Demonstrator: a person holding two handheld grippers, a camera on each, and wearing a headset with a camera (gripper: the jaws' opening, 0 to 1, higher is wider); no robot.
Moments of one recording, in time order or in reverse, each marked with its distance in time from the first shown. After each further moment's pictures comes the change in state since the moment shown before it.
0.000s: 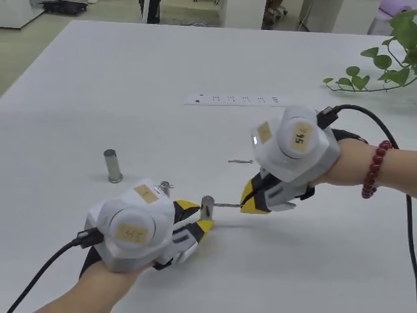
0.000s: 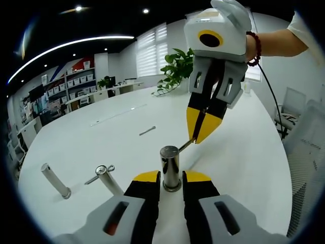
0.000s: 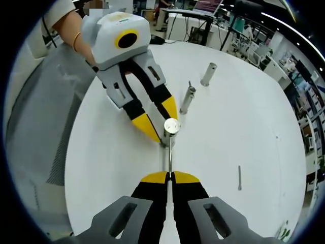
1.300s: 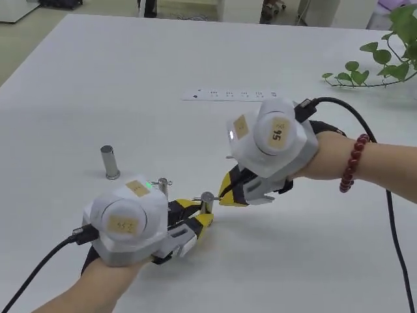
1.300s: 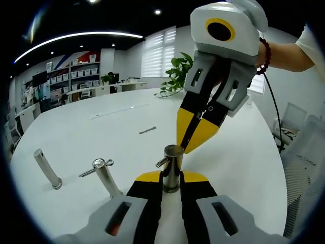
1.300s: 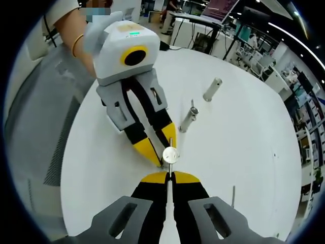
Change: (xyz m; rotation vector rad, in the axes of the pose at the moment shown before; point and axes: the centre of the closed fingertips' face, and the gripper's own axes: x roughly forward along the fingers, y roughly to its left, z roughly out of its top) left arm 0.005 0.001 0.000 -0.113 -0.036 -0.019; right arm 0.009 -0.004 0.033 -0.070 -0.032 -0.019
